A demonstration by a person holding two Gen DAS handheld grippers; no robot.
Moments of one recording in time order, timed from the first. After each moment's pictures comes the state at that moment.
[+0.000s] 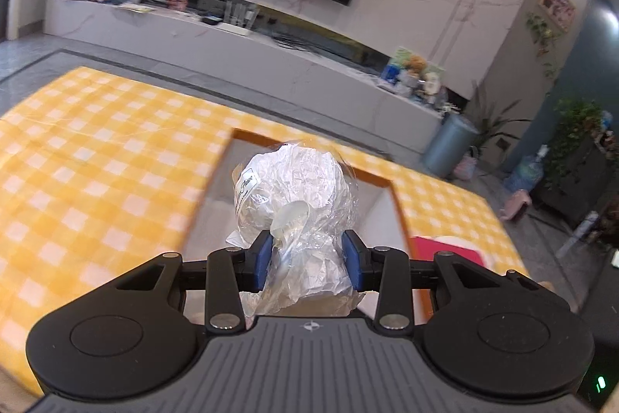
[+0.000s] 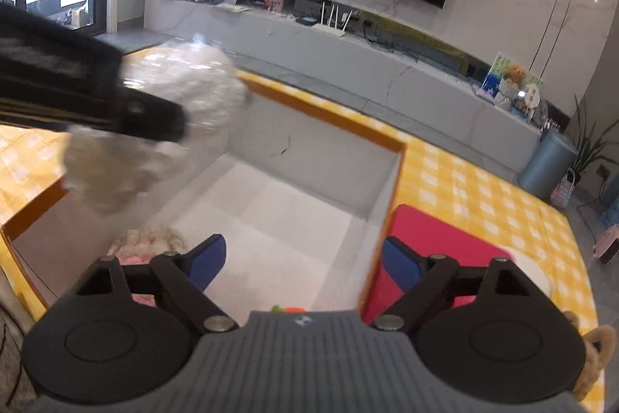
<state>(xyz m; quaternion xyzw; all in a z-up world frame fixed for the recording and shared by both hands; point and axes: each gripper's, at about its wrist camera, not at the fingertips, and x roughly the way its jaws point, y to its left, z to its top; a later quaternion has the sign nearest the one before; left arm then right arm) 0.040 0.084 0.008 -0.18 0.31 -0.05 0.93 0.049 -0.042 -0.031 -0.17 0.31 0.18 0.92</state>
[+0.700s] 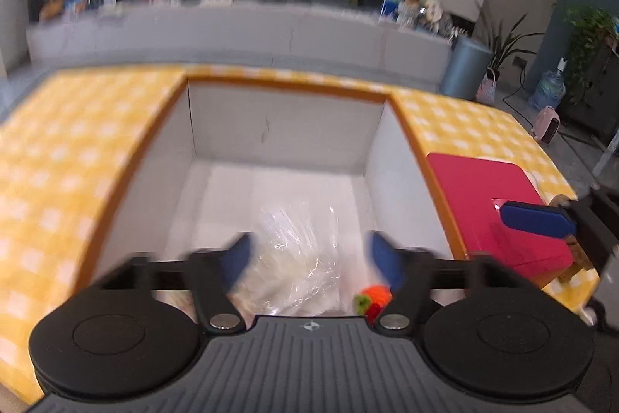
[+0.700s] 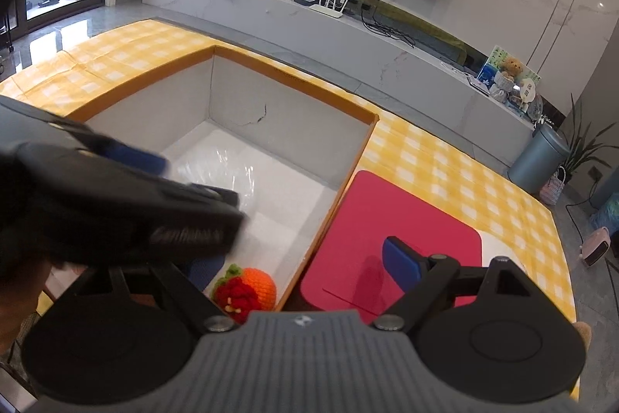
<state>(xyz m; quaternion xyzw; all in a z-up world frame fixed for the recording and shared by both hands) 0.053 0.023 -0.031 -0.05 0.36 -0.03 0.93 0.055 -0.064 -0.034 -0.19 0.34 0.17 0.90</state>
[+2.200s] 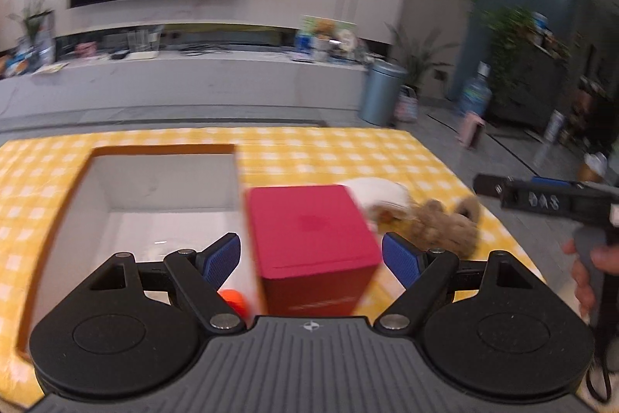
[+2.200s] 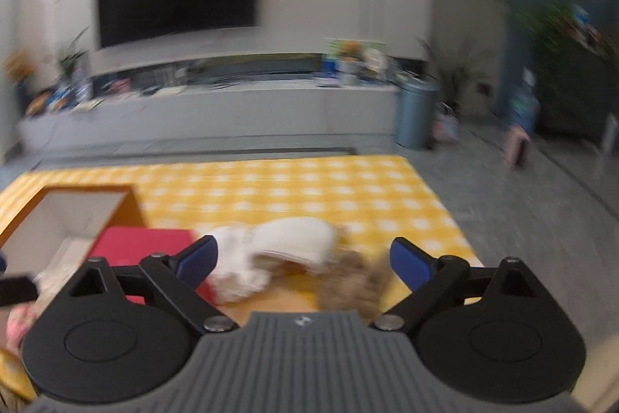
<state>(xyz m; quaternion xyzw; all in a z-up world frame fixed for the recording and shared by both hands) -0.002 -0.066 0.034 -0.03 0.31 -0.15 0.94 0.011 -0.304 0.027 0.03 0.27 -0.03 0.96</state>
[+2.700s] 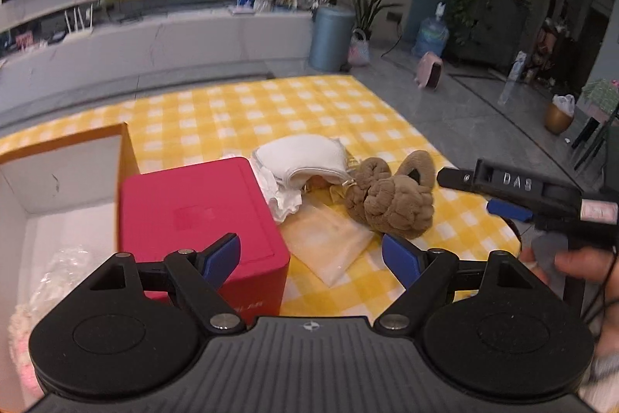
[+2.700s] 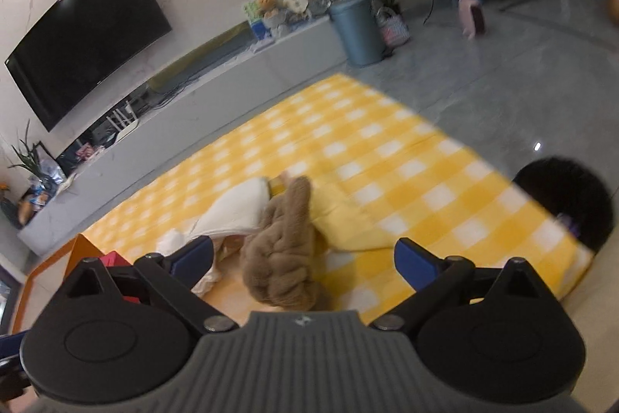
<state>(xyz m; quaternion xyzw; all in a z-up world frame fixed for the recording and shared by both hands) 0.049 -0.145 0.004 0.01 0.38 -0.21 0.90 0.036 -0.394 -0.048 0.24 0.32 -0.07 0.91</state>
